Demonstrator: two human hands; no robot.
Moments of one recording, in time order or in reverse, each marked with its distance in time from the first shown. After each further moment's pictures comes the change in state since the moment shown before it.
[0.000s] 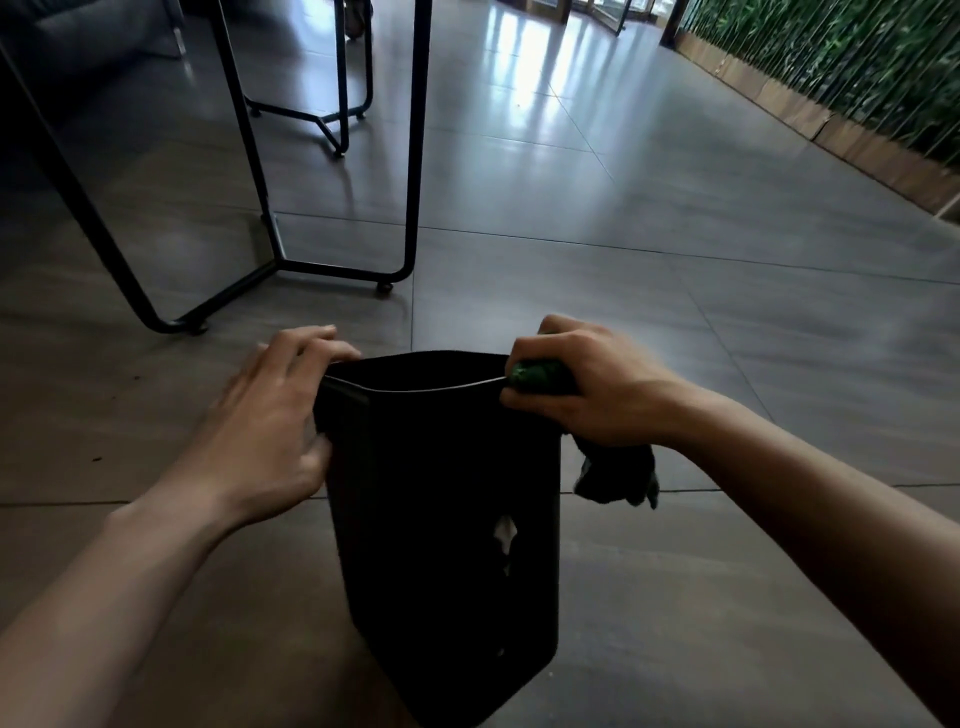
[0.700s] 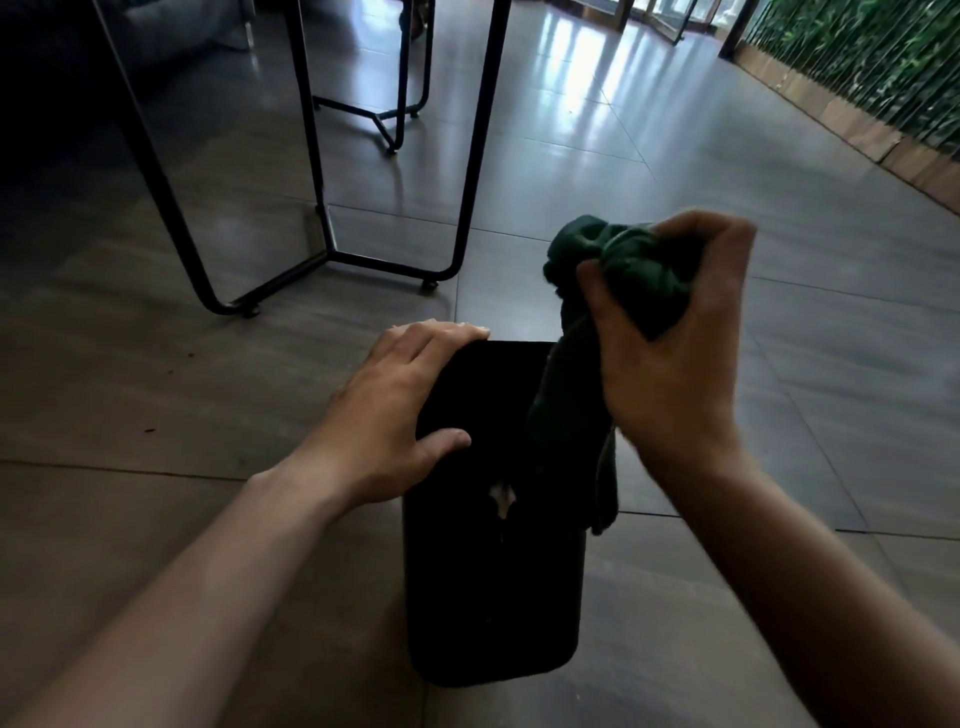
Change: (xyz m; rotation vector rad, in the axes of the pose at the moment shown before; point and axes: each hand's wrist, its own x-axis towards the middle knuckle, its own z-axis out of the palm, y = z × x) left_hand 0.019 0.020 0.016 -0.150 0.000 0.090; right_hand 0.024 -0.054 0.022 0.627 0.975 -0.075
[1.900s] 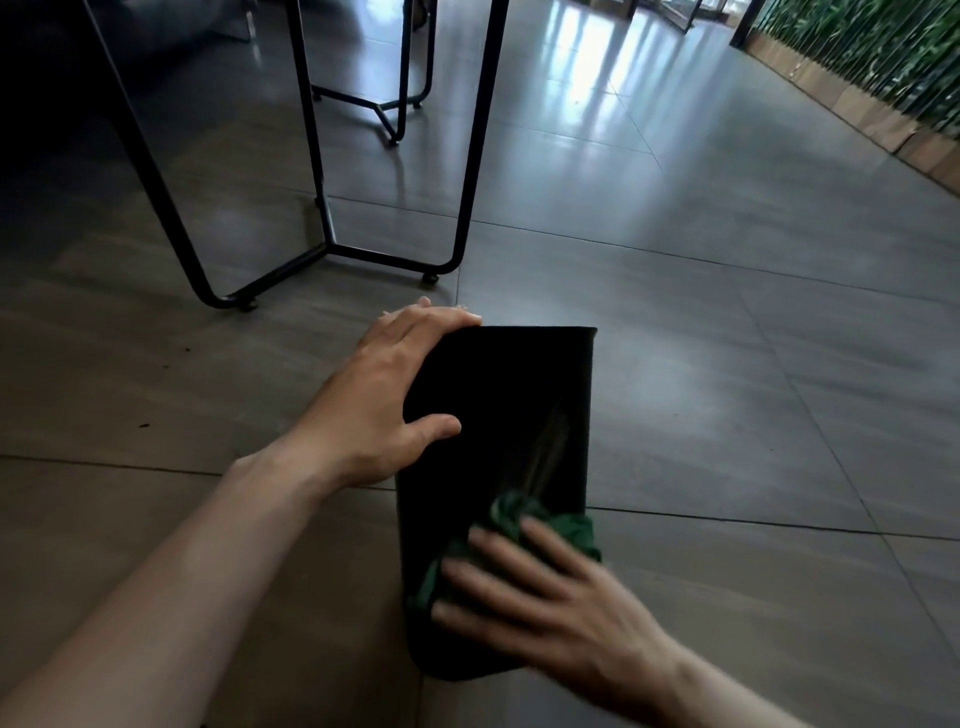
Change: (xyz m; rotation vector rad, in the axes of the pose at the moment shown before) left_hand 0.010 -0.003 0.000 -0.075 -0.011 -0.033; right_hand -0.170 0.096 -0.044 -0.814 -0.890 -1.038
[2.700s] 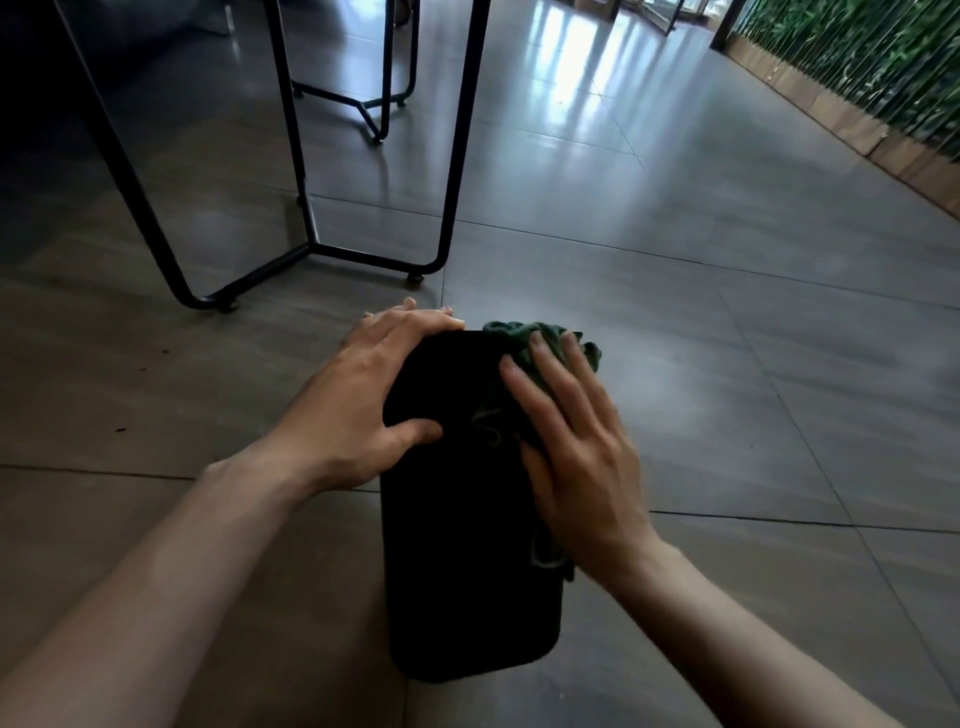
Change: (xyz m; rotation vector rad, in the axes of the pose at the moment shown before) left_hand -0.001 0.004 -0.005 -0.054 -0.010 -0.013; right_hand 0.058 0.074 -0.025 0.322 0.264 0.752
